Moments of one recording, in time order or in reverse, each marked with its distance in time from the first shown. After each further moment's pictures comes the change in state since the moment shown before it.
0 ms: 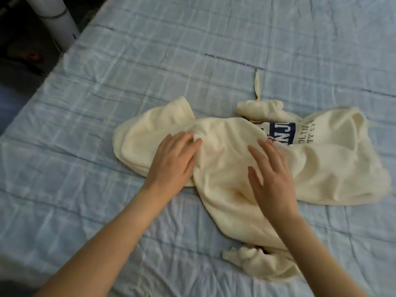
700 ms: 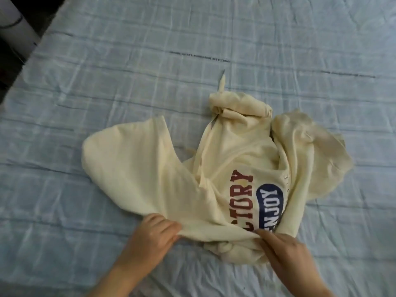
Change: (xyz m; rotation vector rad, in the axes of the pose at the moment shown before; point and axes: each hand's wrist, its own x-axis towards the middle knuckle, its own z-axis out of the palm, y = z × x) left_hand -0.127 0.041 0.014 -0.100 -0.263 0.279; right_hand -0.159 0.027 -0.082 -0.050 -0.392 0.156
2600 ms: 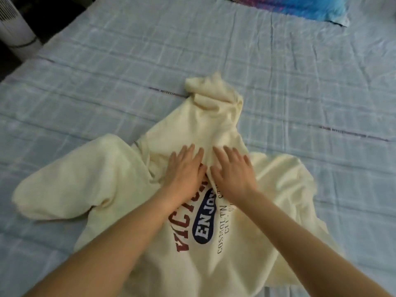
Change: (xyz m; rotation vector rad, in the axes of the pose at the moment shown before) left_hand 0.360 -0.038 0.067 0.063 -0.086 -0.567; right_hand 0.336 0.120 -0.010 -0.042 -0.119 -0.025
